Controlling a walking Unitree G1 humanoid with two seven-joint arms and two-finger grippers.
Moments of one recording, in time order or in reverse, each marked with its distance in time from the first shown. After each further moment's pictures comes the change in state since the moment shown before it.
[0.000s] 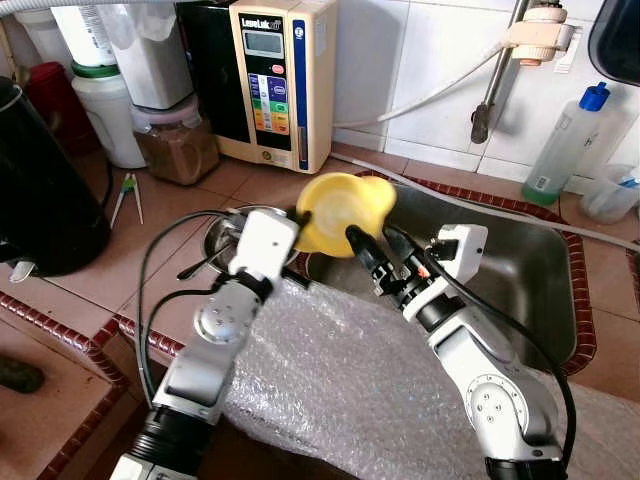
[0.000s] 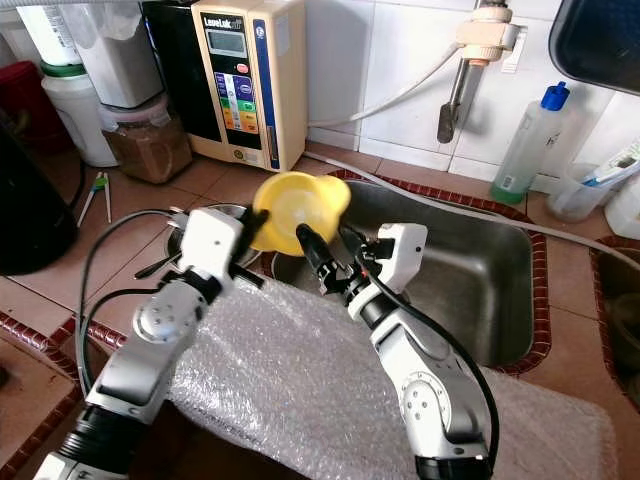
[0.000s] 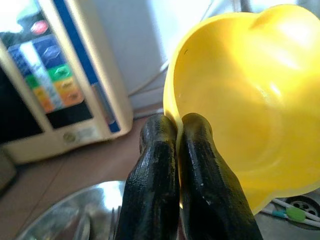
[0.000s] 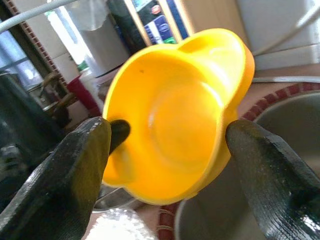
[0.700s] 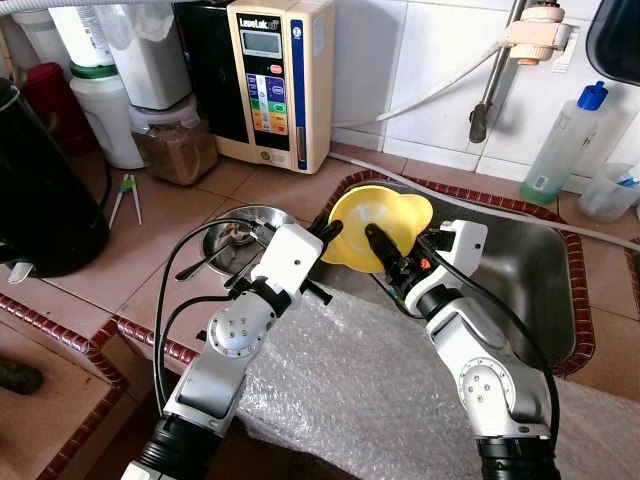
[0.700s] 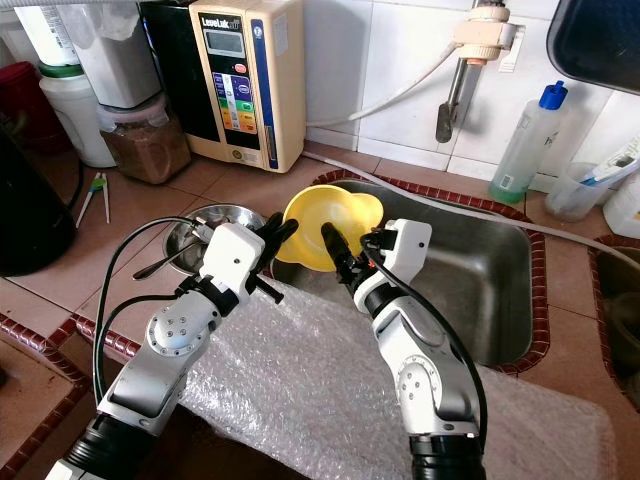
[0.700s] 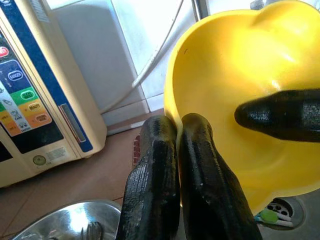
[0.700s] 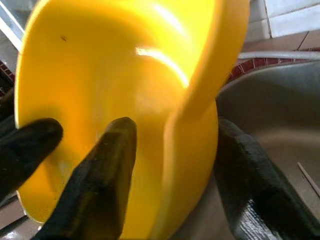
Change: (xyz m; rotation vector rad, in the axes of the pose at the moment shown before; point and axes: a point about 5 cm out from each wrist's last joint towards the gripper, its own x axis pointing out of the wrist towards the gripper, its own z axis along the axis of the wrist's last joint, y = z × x) left arm -0.003 -0.014 0.002 0.010 -0.055 -0.067; right arm 0.011 -0.022 -0.010 -0.006 0.062 -0.185
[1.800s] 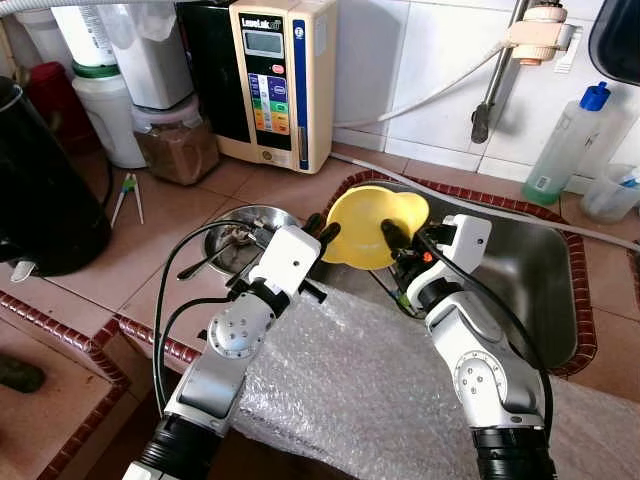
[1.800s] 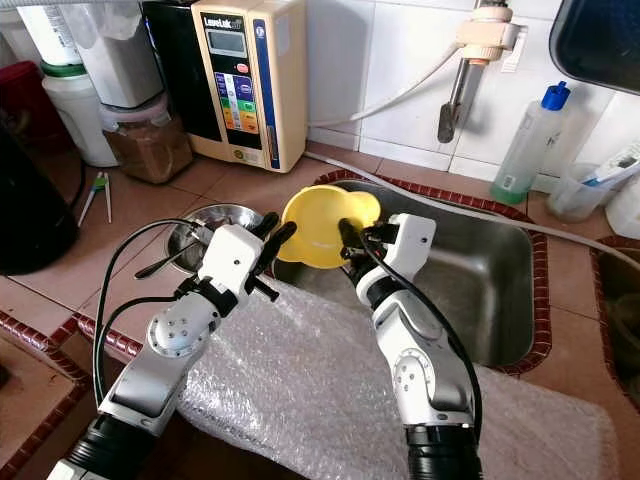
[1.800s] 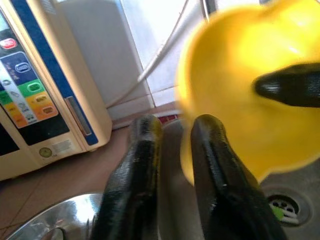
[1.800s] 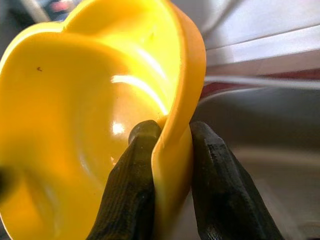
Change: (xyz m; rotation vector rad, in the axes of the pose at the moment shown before) left arm -0.001 0.003 -0.004 -0.010 0.010 0.023; right arm 0.004 -0.018 0.012 -0.060 -0.089 -0.168
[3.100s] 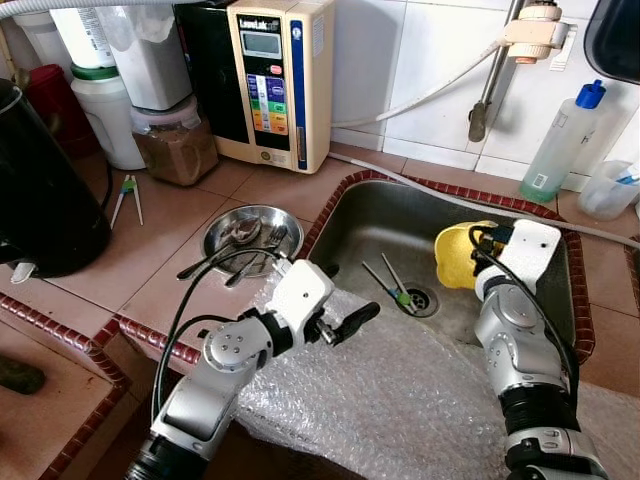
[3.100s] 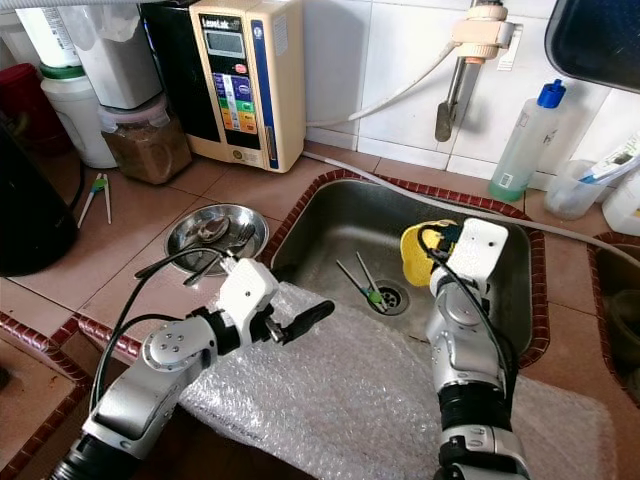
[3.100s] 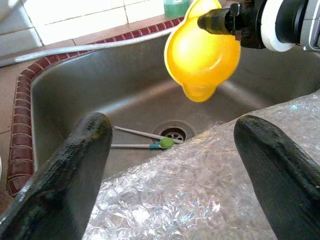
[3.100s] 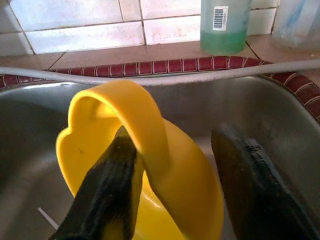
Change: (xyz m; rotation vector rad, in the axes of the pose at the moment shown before) left arm -0.023 -0.028 -0.019 -0.161 0.220 -0.384; right arm 0.010 -0.088 0.001 -0.268 0.007 -0.561
